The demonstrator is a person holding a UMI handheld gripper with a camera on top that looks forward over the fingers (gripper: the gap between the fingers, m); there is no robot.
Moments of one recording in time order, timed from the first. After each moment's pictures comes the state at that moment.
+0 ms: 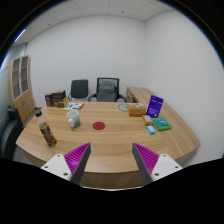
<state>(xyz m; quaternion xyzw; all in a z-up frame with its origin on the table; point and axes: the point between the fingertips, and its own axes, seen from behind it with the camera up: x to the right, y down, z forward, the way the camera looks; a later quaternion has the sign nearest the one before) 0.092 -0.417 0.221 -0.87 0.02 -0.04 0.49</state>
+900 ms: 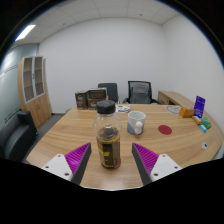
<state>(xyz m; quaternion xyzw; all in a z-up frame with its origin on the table) -0.253 -0.286 0.115 -0.85 -0.02 0.04 0.53</state>
